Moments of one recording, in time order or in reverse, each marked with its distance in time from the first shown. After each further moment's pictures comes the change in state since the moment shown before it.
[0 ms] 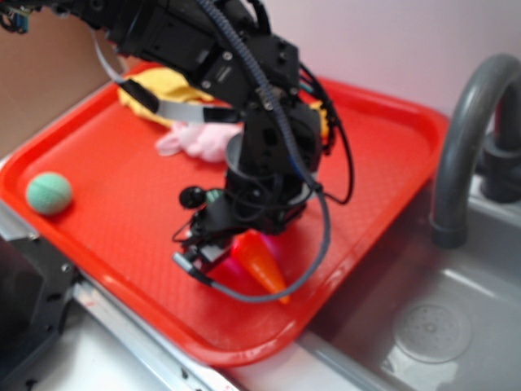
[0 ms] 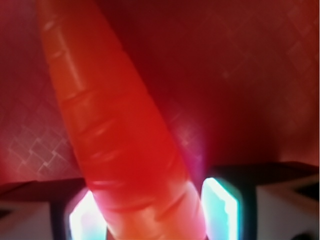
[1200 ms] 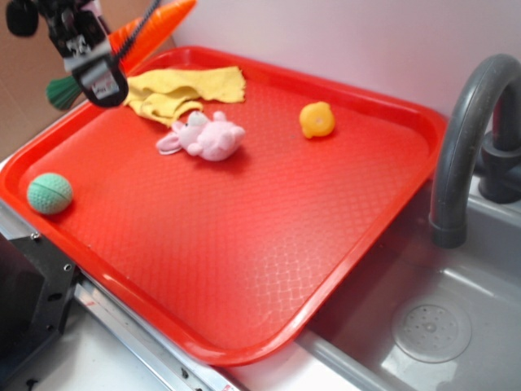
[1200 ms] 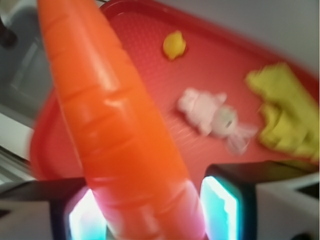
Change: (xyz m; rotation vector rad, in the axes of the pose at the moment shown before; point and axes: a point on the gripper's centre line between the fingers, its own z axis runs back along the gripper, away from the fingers) arm -0.133 -0.032 0.124 -0.091 -0.601 1.300
